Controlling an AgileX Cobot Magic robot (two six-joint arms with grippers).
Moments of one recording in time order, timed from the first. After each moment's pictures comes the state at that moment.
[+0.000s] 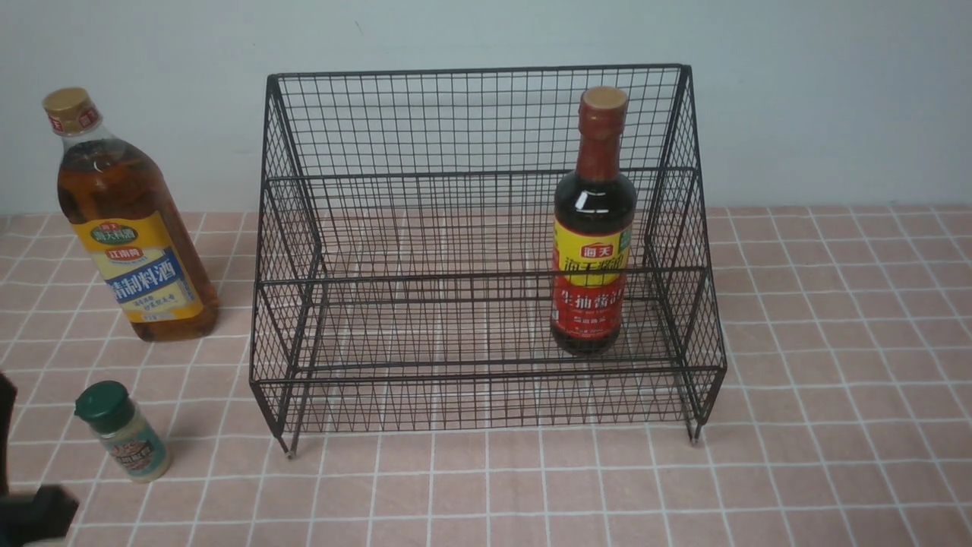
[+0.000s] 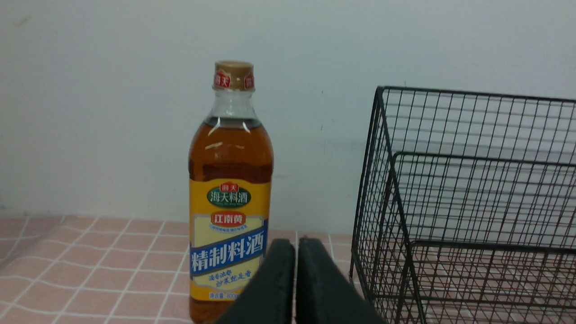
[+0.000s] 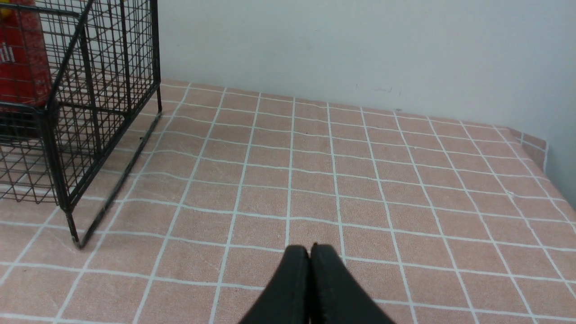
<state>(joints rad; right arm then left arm) -0.01 -0.01 0.02 -0.04 0.37 -0.07 -0.05 0.48 -0.05 -0.17 -0.37 0.05</state>
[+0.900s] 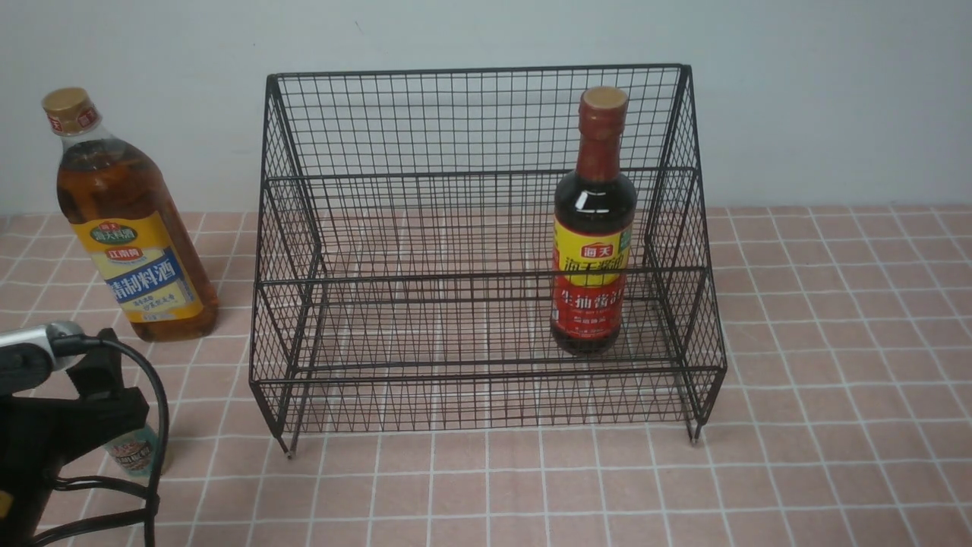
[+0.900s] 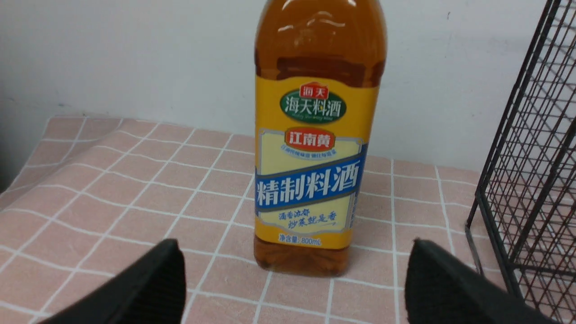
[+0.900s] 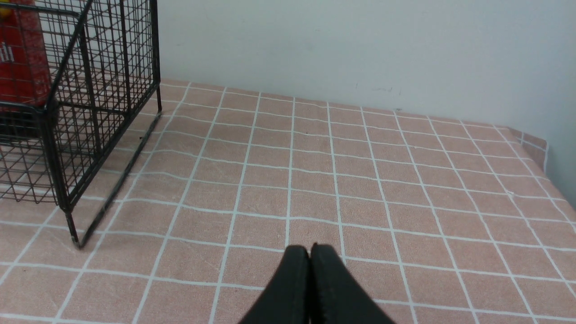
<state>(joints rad) -0.01 -0.01 0.02 -0.04 0.37 -0.07 -0.05 1.35 -0.12 -0.28 -1.00 0.00</state>
